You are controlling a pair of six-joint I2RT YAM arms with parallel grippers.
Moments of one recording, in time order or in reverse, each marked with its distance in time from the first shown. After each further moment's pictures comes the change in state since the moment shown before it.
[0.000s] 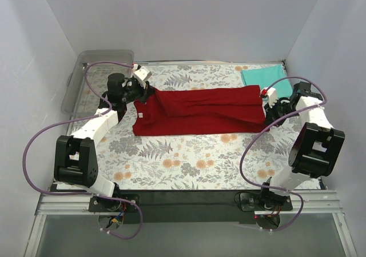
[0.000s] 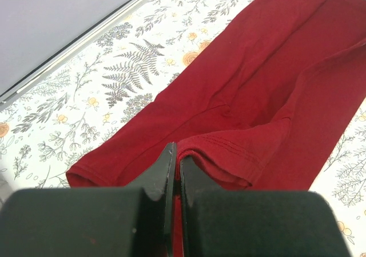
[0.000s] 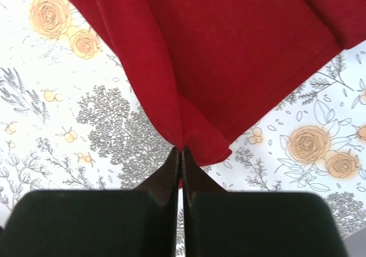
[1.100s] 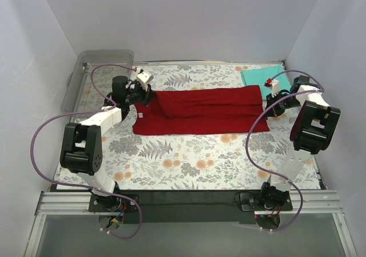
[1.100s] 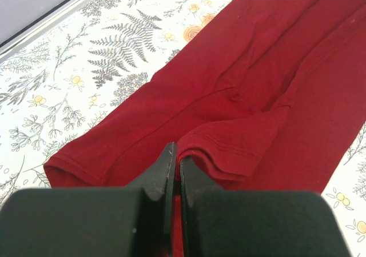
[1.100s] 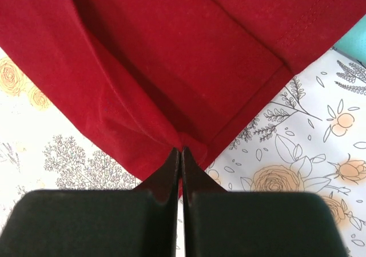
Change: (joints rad) left arm 0.018 0.137 -0.008 0.063 0.022 -0.001; right arm -0.030 0.317 0.233 0.029 -0.082 0.142
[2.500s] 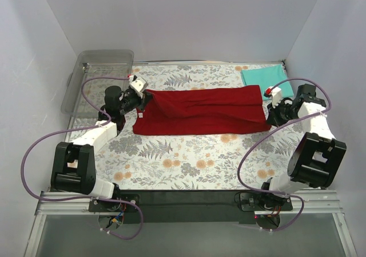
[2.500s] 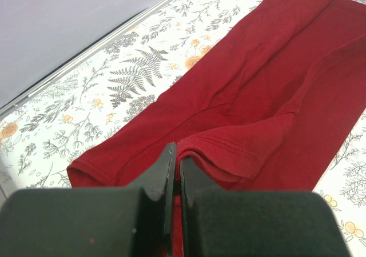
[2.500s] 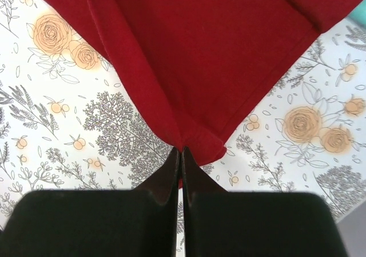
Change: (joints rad) left arm 0.001 -0.219 -0.217 0.198 -0.019 -0.026; right arm 0.004 -0.465 -0.329 0.045 0.077 -0.032
